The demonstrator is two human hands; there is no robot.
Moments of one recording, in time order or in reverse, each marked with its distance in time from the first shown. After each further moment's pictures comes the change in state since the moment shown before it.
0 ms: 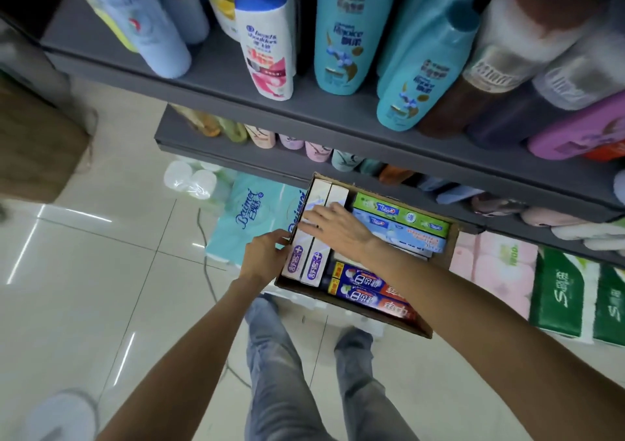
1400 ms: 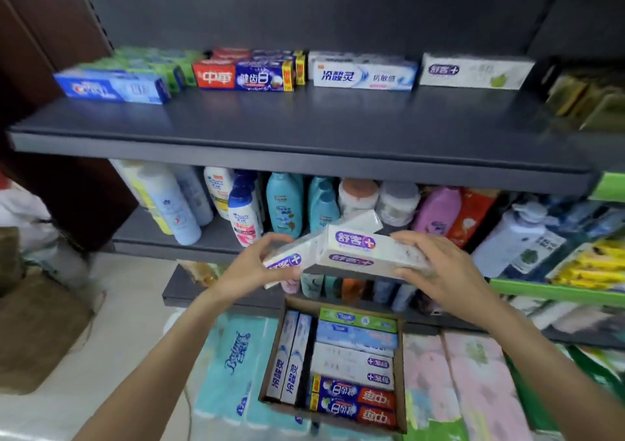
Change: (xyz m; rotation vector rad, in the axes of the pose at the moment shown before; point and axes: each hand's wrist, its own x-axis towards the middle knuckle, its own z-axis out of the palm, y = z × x) left_hand -0.108 0.188 -0.197 -0.405 -0.101 0.490; right_hand -0.280 0.073 -0.210 0.509 0.814 0.583
